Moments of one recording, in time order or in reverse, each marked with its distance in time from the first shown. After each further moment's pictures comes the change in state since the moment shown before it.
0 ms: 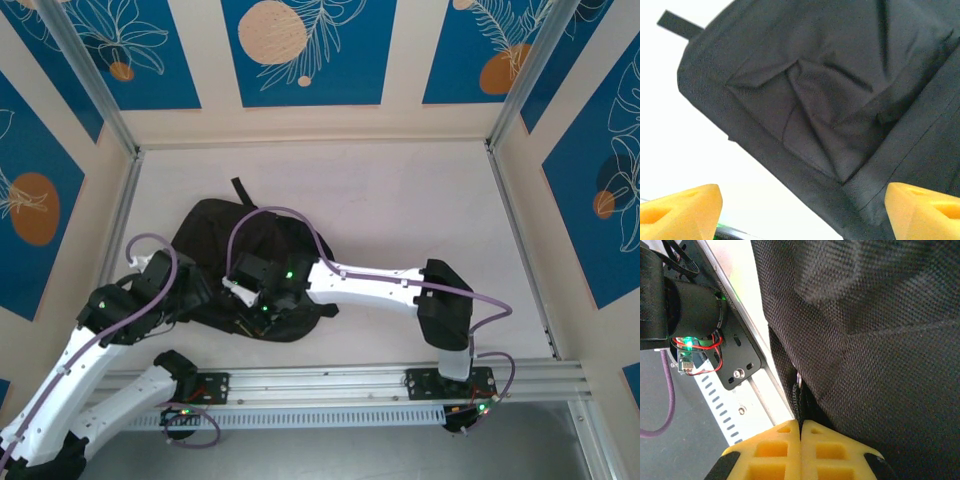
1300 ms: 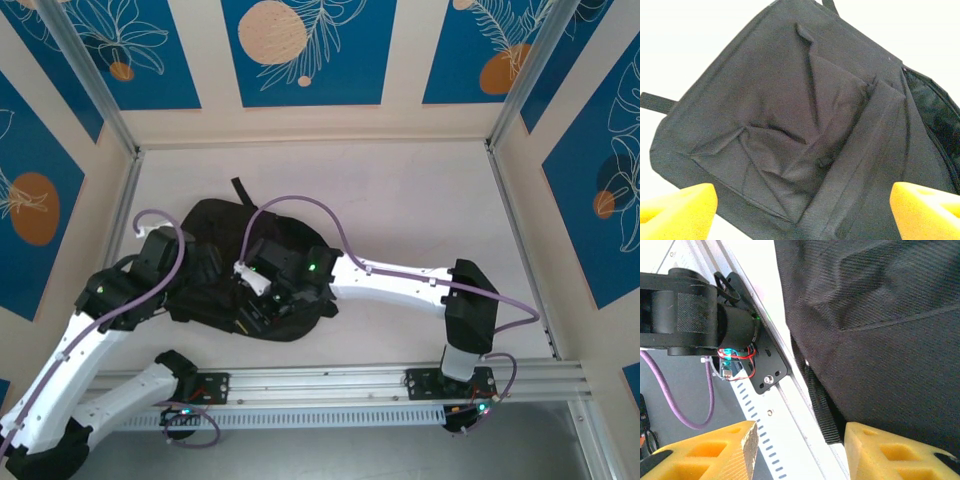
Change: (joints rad) left arm 0.000 0.090 0.144 0.140 -0.066 0.209; right arm -0.043 -0.120 -0.088 0.092 -0.085 0.047
